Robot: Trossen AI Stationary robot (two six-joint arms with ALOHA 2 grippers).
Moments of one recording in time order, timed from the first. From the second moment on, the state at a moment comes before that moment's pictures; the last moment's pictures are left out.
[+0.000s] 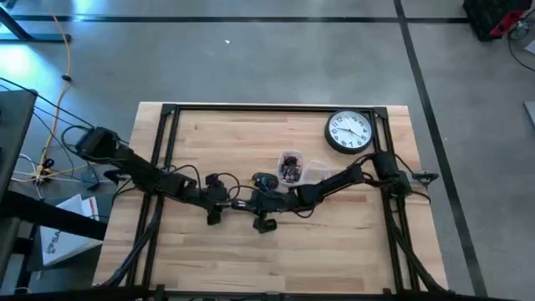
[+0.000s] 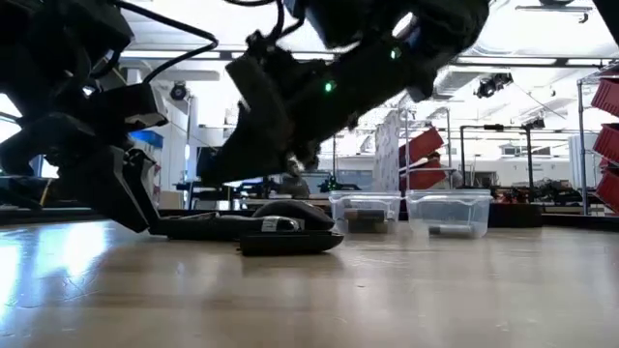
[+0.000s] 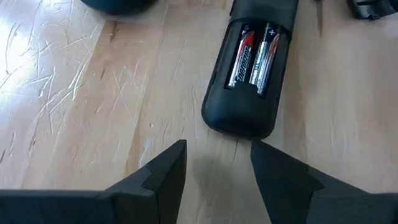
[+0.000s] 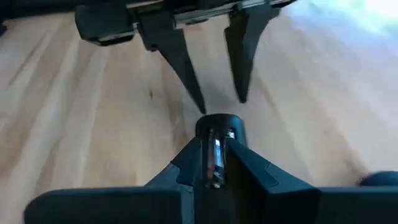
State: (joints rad) left arm -0.36 1.37 0.37 0.08 -0.32 -0.39; right arm 0.21 2.12 1.26 0.28 0.26 0.22
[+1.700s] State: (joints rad) left arm -0.36 1.37 0.37 0.14 -0.35 -0.40; right arm 0.21 2.21 1.26 0.32 0.27 0.23
